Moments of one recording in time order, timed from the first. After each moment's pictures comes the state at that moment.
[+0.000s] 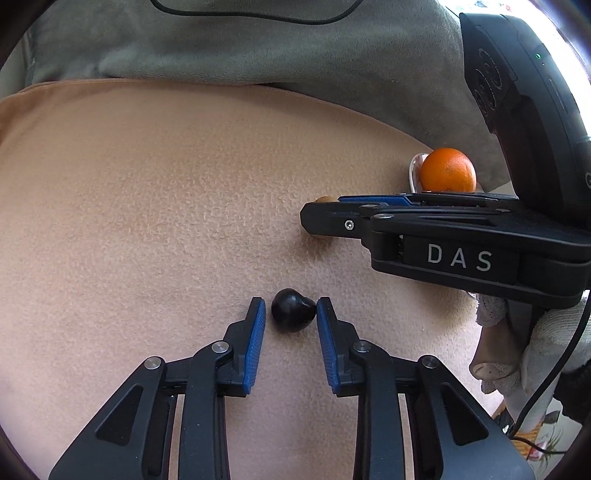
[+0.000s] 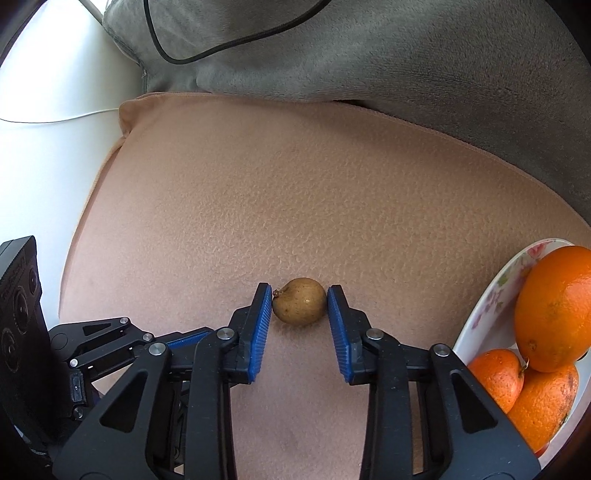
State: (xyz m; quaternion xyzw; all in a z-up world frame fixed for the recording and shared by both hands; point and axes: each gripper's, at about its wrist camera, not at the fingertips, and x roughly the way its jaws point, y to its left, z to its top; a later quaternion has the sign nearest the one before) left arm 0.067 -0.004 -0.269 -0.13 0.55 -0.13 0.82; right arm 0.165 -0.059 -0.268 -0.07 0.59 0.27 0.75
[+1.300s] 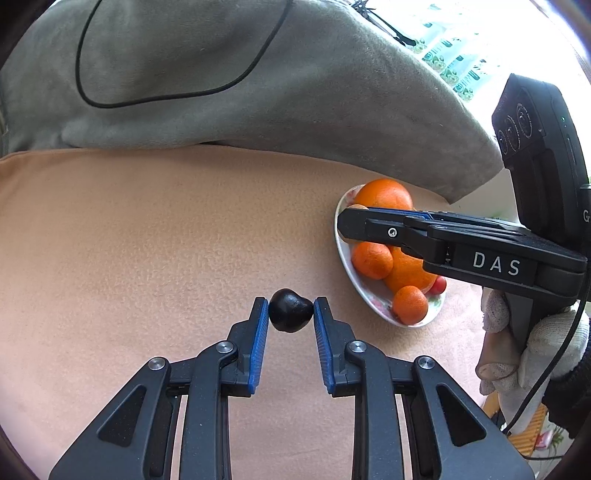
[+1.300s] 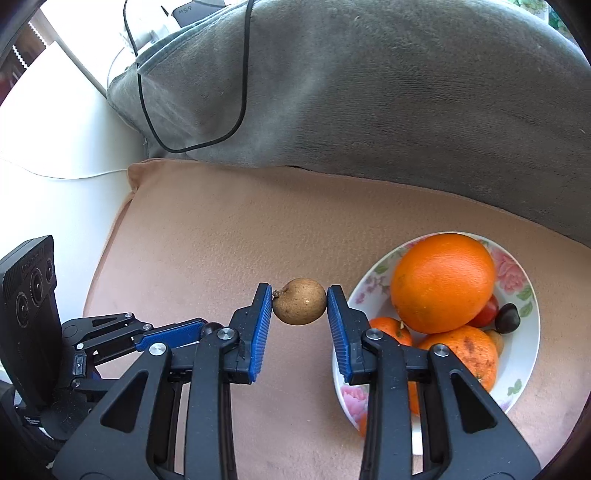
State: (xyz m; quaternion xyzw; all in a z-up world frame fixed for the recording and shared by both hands) left arm 0.055 -0.003 -0.219 -0.12 0.51 -0.17 0.84; right arm 0.158 -0.144 -0.193 0.00 0.54 0.25 0.80
